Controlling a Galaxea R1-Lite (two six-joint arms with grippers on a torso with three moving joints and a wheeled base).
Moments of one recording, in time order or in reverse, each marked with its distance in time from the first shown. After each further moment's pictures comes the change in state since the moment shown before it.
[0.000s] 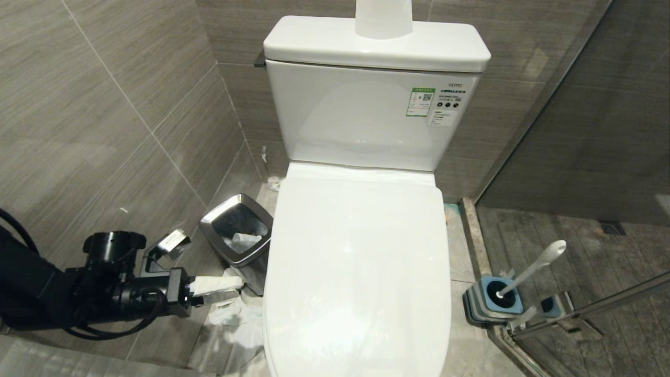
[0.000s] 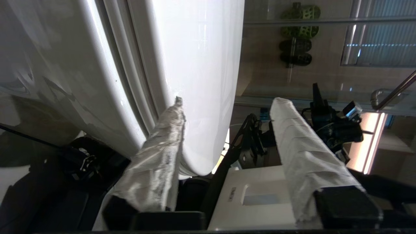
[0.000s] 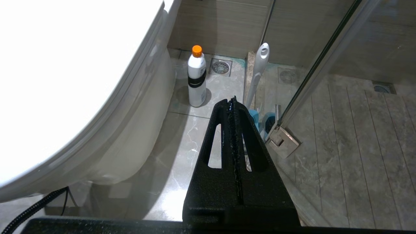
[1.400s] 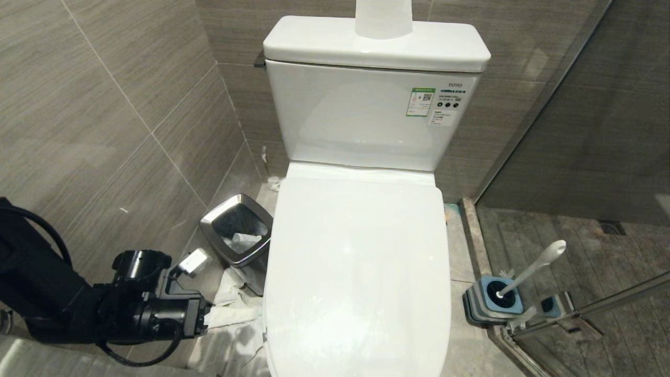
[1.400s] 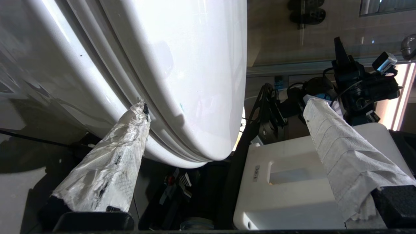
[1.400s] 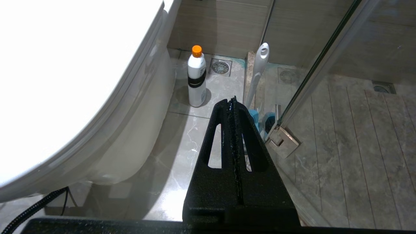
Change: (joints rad) left arm -0.093 0.060 0.064 -0.011 0.008 0.230; right arm 0.000 0.000 0.000 0.000 0.000 0.000
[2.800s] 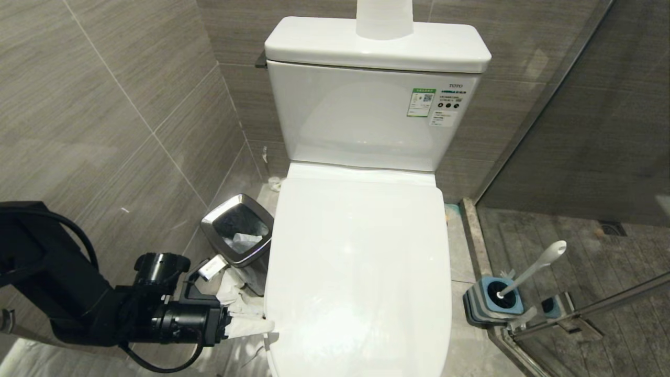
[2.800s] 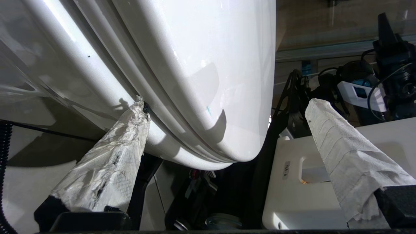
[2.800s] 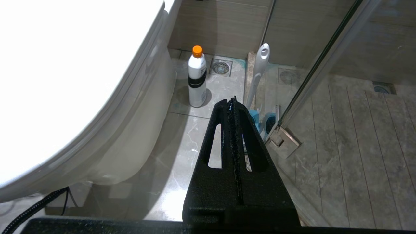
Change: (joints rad) left arm -0.090 0.056 0.000 -0.041 0.112 0.056; right arm 0.000 0.000 0.000 0.000 0.000 0.000
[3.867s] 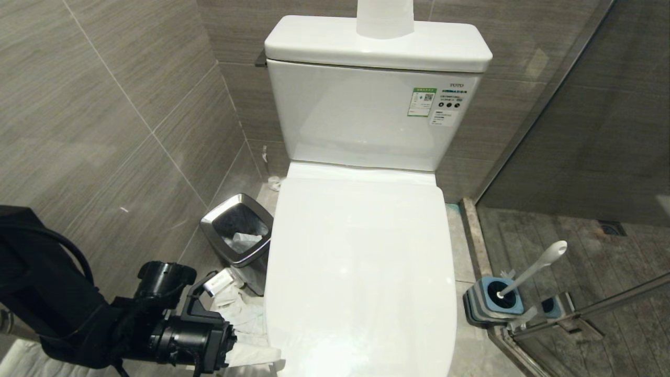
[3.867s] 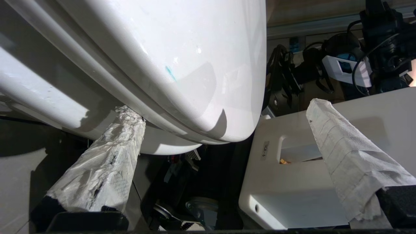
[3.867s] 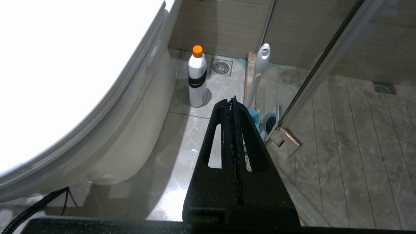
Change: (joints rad) left arm -0.101 -0.095 0.101 -0.005 -0.030 -0.013; right arm 0.000 0.000 0.000 0.000 0.000 0.000
